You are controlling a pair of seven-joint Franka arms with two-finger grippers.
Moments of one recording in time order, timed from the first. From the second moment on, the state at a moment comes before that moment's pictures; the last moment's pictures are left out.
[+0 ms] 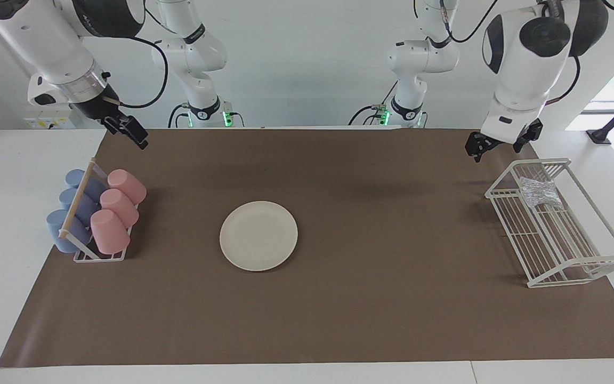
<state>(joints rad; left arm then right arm) -0.10 0.02 -0.09 -1.74 0.37 1.60 -0.21 0.00 -0.07 -0.08 -1.69 0.04 1.49 0.55</state>
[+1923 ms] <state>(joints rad) -0.06 0.15 -0.08 -1.93 0.87 1.77 -0.35 0.01 -0.10 0.18 -1.68 0.10 1.44 1.55</state>
